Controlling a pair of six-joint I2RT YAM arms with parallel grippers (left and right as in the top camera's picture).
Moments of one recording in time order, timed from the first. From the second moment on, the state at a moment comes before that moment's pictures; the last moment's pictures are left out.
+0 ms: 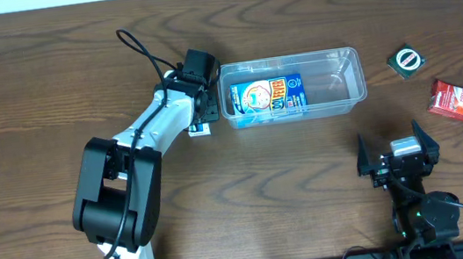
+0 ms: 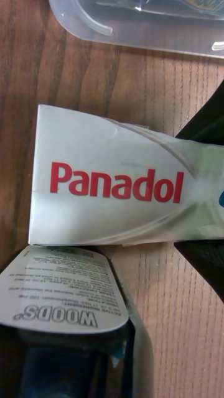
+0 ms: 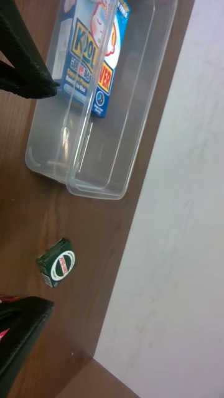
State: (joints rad) left arm -0.37 1.97 1.28 -0.58 -0.12 -0.38; right arm 0.04 0.01 0.01 -0.07 -0.01 -0.22
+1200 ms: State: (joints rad) left arm -0.57 1.40 1.27 -0.46 0.06 0.11; right arm 0.04 0.01 0.01 -0.07 -0.01 -0.22
